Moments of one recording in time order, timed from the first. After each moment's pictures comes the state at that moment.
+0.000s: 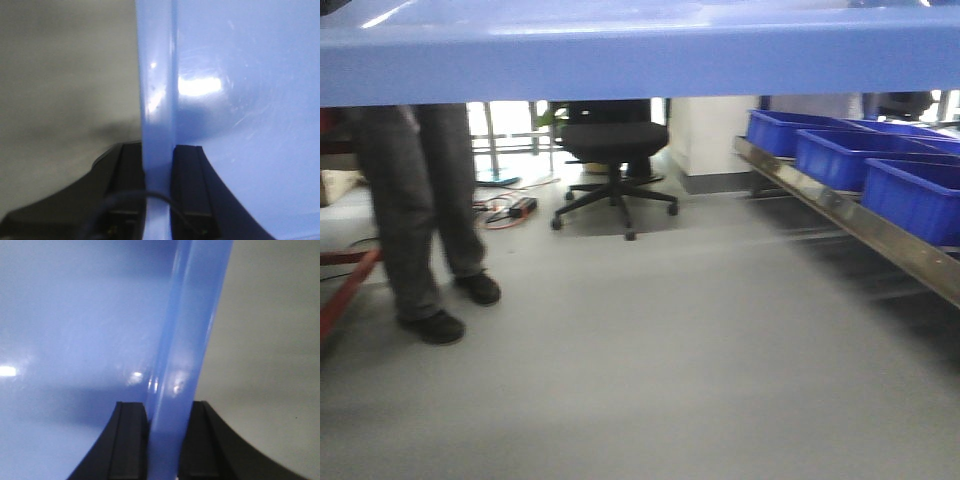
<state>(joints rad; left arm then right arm) -0.51 1.31 -1.37 -0.08 1.26 -0.34 0.50 1.22 -1.28 -0.06 1.11 0.41</state>
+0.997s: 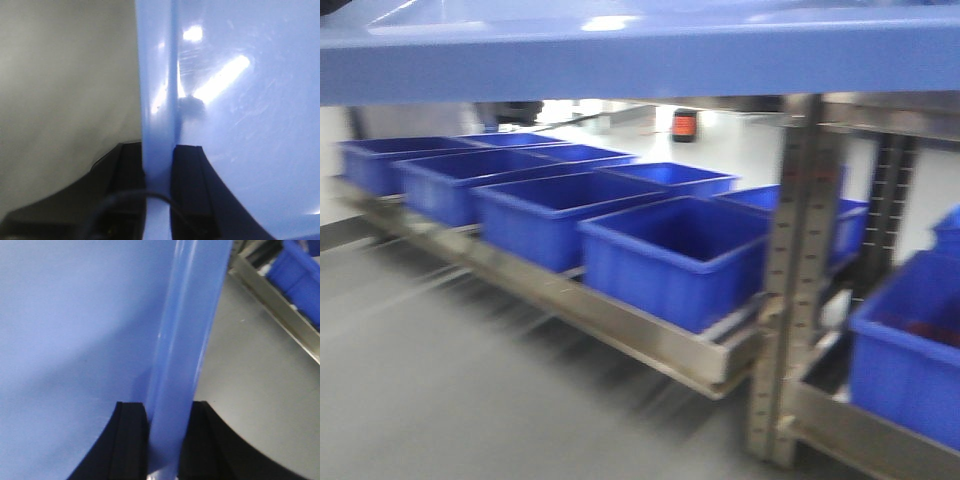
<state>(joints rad) -0.51 1.31 -1.37 -0.09 1.26 -0.34 0.50 1.22 -1.28 -0.06 1.11 0.41</state>
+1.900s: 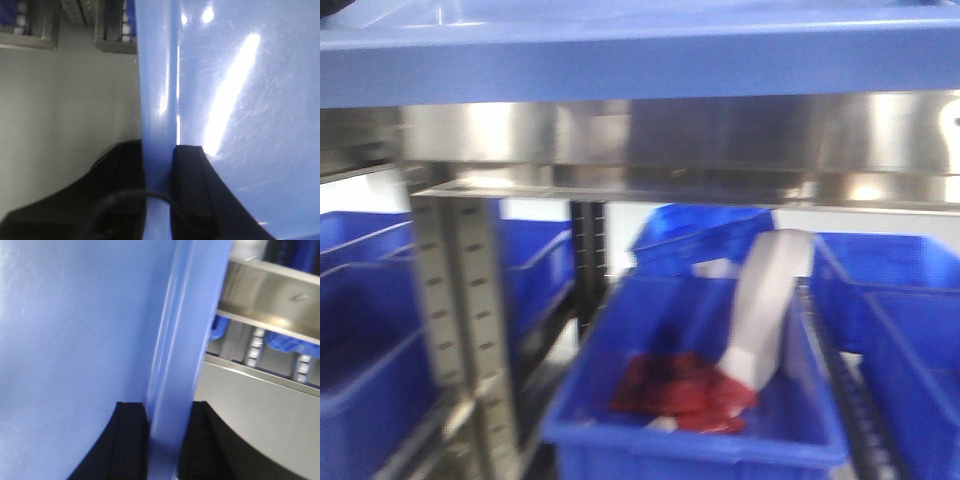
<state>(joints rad) -0.51 1.31 -1.37 -0.09 1.26 -0.34 0.50 1.22 -1.28 -0.06 1.11 0.41</state>
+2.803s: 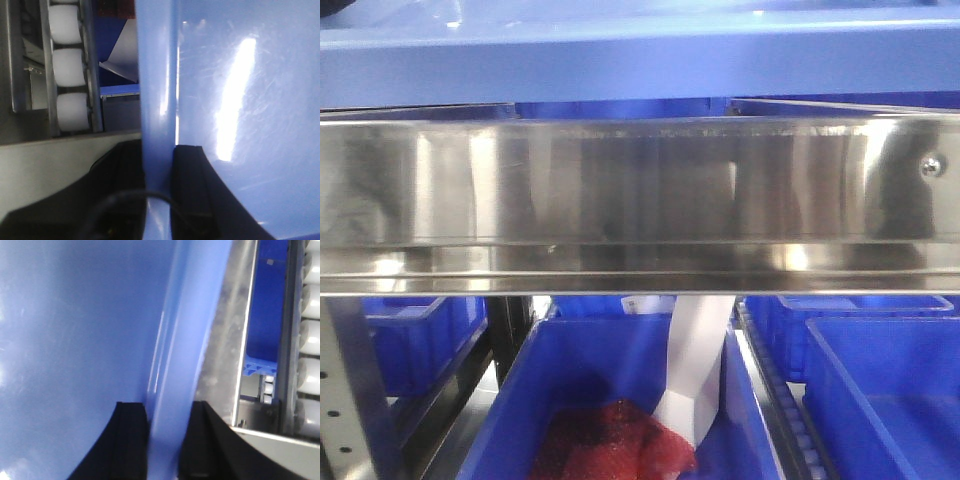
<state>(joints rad) -0.51 1.31 -1.37 -0.09 1.26 -0.34 0.50 1.22 -1.28 -0.06 1.12 0.41</state>
